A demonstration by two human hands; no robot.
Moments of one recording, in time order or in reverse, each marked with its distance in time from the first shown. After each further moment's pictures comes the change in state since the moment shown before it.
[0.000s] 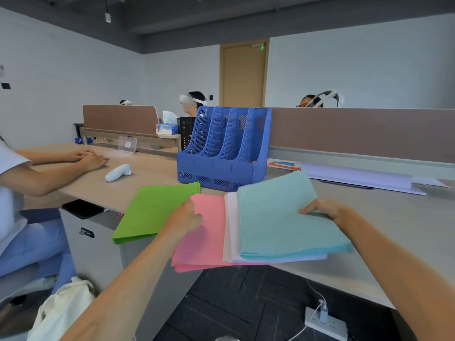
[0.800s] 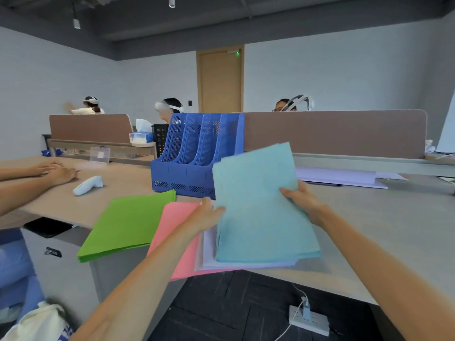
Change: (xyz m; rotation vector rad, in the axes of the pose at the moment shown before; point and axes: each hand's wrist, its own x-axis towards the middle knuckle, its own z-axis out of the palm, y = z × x) left_hand 0.007 0.098 0.037 -0.417 -0.218 0.118; right_hand -0.016 -0.004 -0.006 0.146 0.203 -0.528
